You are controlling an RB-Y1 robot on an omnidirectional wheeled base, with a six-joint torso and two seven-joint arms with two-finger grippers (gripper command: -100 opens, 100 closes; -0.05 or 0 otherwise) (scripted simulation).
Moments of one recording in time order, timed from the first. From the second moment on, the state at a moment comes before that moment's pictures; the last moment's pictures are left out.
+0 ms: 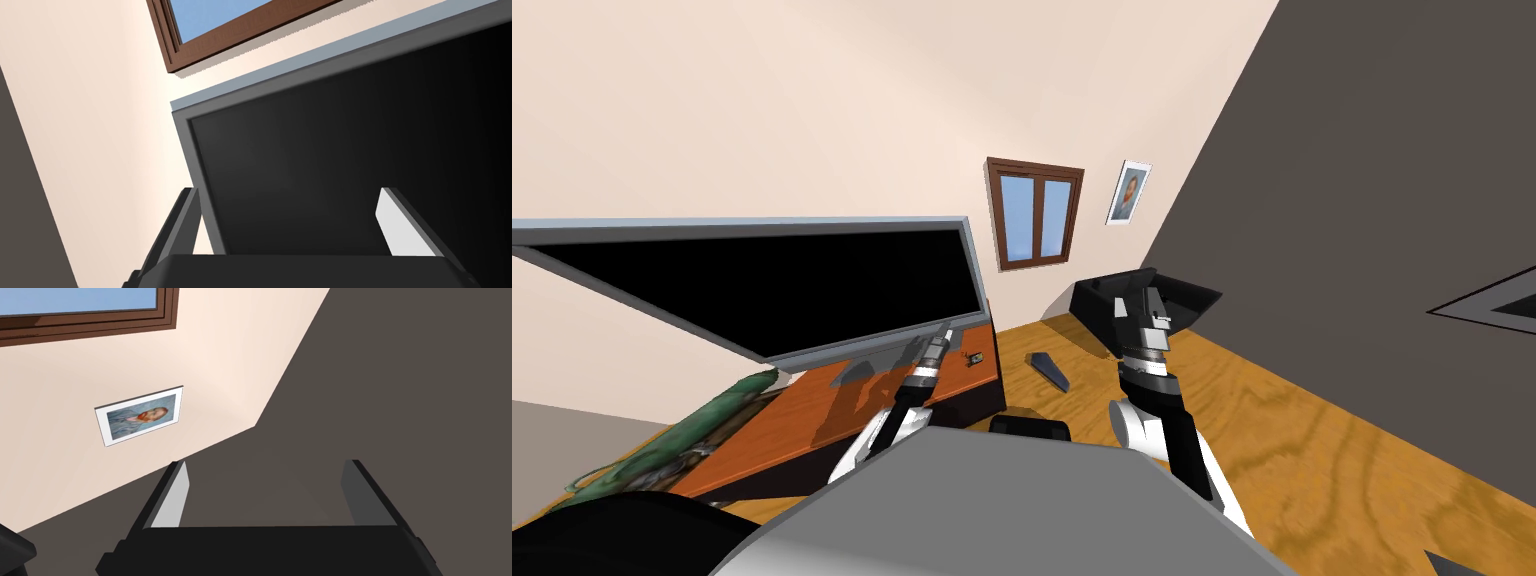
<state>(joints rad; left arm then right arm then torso) 0.50 0.25 0.10 -1.89 -0.07 -0.48 -0.01 0.49 0.01 0.05 -2.36 0.04 -0.40 -0.05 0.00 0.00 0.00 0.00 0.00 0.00</state>
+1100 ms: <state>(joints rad) 0.50 0.33 0.12 -1.63 -0.09 -0.49 0.00 0.49 0.01 0.05 -2.36 0.04 -0.40 -0.05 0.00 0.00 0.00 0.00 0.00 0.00</state>
